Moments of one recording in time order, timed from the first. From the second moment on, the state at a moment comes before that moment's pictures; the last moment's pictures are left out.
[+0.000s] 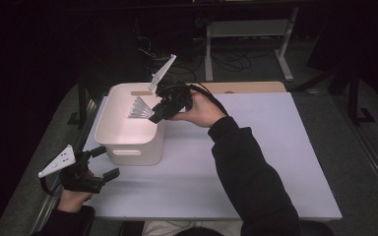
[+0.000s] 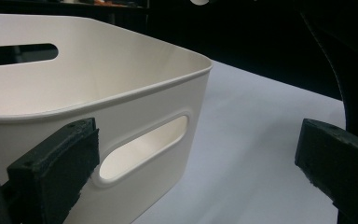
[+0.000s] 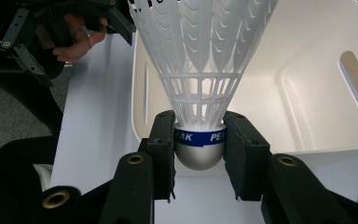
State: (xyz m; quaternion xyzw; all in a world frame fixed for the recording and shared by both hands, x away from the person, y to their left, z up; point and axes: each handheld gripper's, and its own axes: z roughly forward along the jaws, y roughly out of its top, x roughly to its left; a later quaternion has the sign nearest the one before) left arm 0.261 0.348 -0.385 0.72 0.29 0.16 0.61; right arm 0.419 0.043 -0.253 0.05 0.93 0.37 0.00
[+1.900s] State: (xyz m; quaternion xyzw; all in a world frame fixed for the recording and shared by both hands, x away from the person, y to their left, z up) left arm 0.261 0.348 -0.385 0.73 0.29 0.15 0.61; right arm 0.431 0.090 -0.306 0.04 0.94 0.32 -0.04
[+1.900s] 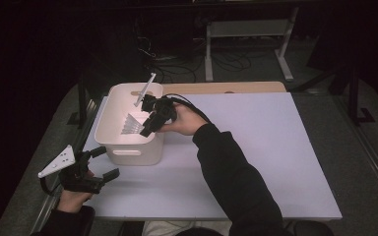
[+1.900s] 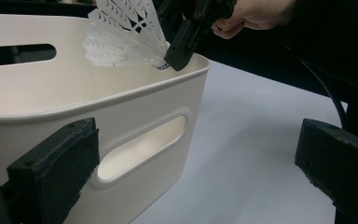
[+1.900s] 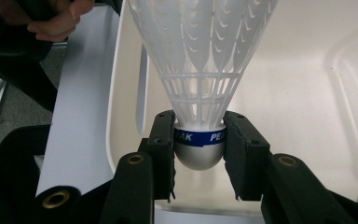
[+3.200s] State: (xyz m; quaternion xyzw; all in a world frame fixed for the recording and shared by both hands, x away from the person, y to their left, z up) left arm 0.261 0.347 -0.385 0.72 0.29 0.15 0.61; right arm 0.430 0.046 -0.280 0.13 0.92 0.37 0.02
